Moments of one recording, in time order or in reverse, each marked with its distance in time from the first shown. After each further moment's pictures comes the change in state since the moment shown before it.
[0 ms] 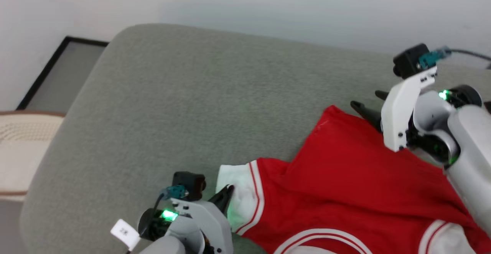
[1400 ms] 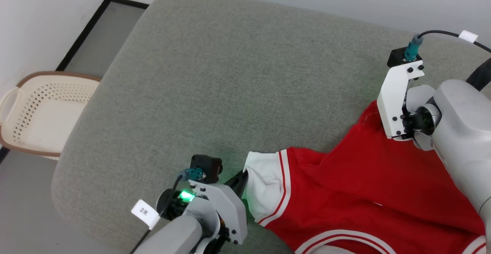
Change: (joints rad) left arm -0.132 -0.131 -0.032 0.234 -0.004 -0.122 -0.058; right arm -0.330 0.172 0.204 0.686 0.079 0.000 0.241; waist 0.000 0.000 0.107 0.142
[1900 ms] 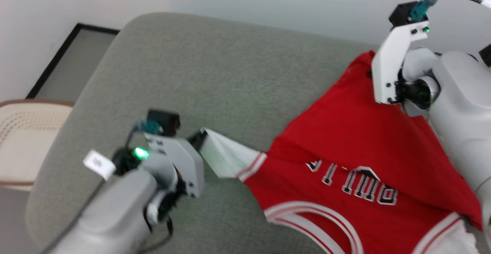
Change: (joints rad) left arm -0.147 0.137 0.060 0.030 -0.024 -0.034 0.105; right arm -0.088 0.033 -0.026 -0.014 0.038 0.000 -0.216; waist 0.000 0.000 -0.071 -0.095
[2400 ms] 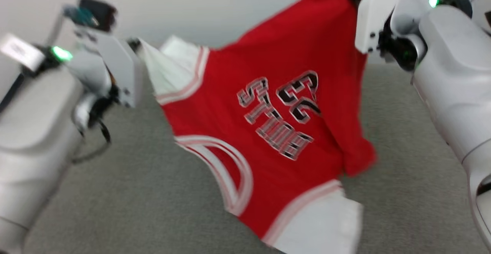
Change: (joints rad) left arm -0.394 0.159 0.009 0.117 0.078 -0.077 0.231; right arm -0.170 0.100 -0.034 0.086 -0.035 0.000 -0.338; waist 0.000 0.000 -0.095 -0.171
